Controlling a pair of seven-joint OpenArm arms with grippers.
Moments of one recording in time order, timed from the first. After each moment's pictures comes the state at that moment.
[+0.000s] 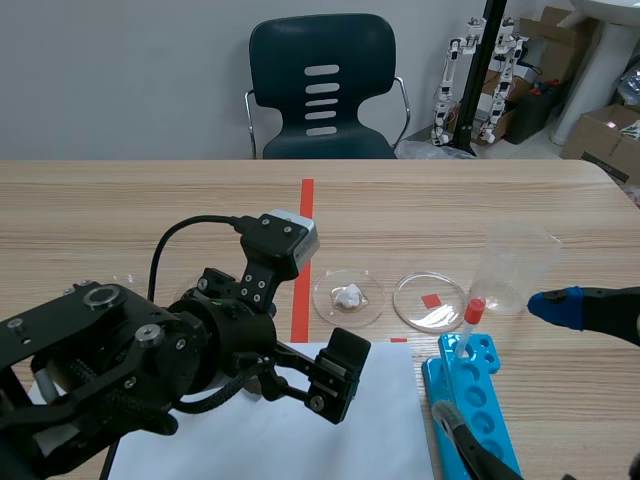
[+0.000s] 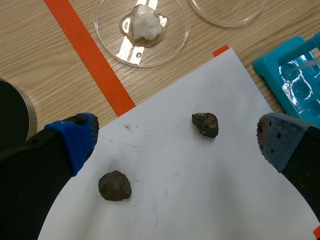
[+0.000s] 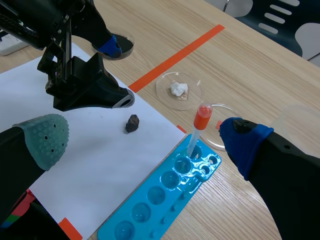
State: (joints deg) left arm -0.3 -22.1 42.6 95.7 -24.9 7.6 30.3; right arm -58.8 35.5 4.6 120.7 4.2 17.2 17.2
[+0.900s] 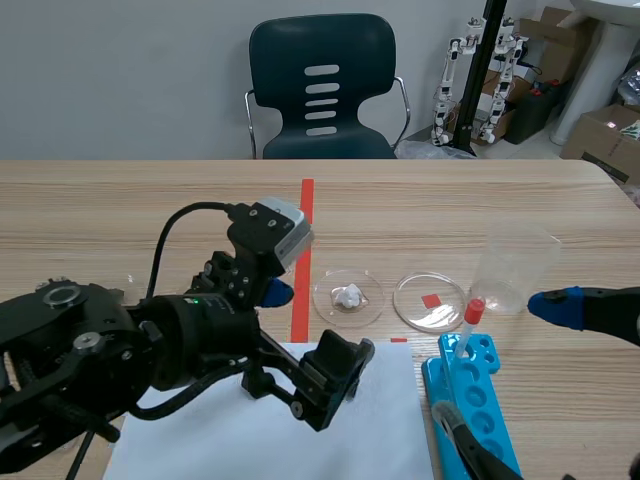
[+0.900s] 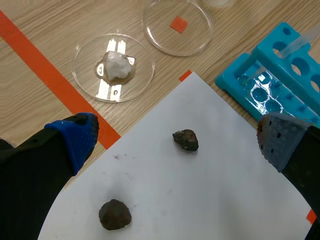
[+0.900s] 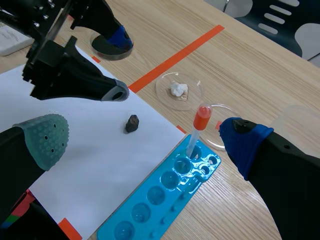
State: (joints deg) left arm -0.4 -28.8 42.0 95.7 -28.2 -7.0 17.5; right arm -58.8 35.5 4.6 120.7 4.3 17.2 17.2
